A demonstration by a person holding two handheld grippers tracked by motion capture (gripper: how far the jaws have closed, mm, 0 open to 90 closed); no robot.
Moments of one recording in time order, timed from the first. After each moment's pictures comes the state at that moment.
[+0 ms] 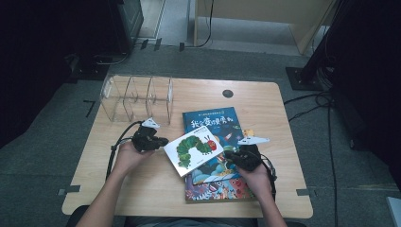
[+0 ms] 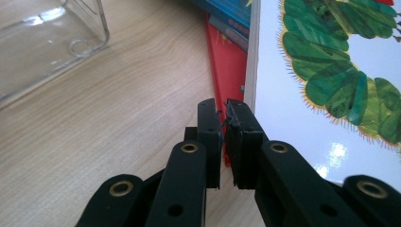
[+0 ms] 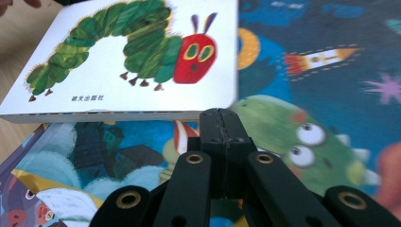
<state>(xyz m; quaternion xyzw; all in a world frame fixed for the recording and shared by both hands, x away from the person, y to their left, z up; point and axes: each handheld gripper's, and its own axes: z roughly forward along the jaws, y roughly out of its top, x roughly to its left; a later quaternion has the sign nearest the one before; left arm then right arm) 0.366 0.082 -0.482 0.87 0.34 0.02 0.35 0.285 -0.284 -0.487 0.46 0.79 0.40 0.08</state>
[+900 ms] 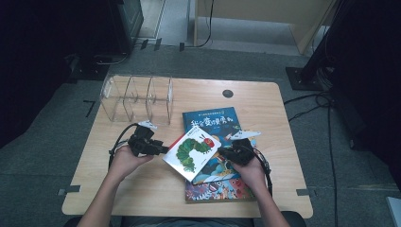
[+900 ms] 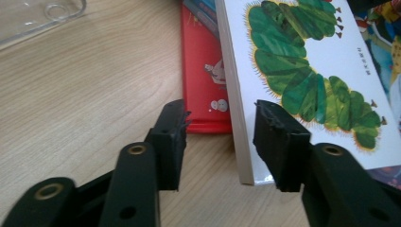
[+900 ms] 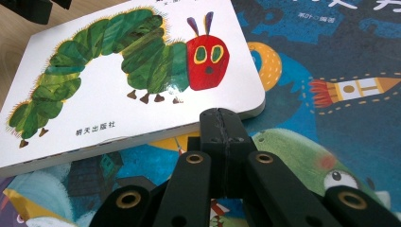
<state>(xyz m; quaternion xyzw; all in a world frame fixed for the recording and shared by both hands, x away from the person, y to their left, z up) 0.352 0.082 -0.459 0.86 0.39 -0.04 0.32 0.307 -0.271 -0.490 0.44 0.80 0.40 0.06</state>
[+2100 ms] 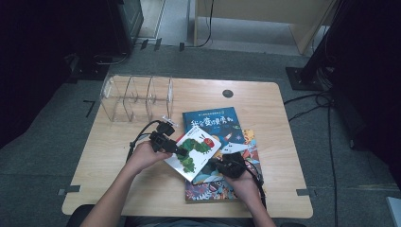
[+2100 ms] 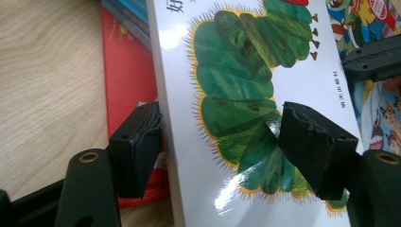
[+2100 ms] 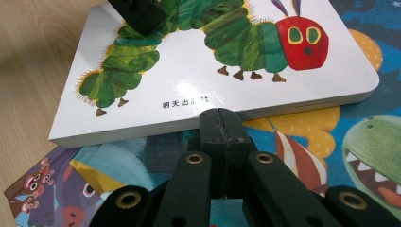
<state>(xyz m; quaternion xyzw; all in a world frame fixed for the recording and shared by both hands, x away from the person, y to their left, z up) 0.375 0.025 -0.476 0.88 0.37 -0.12 0.29 0.269 -0.238 -0.491 0.40 0.82 0.41 0.07</state>
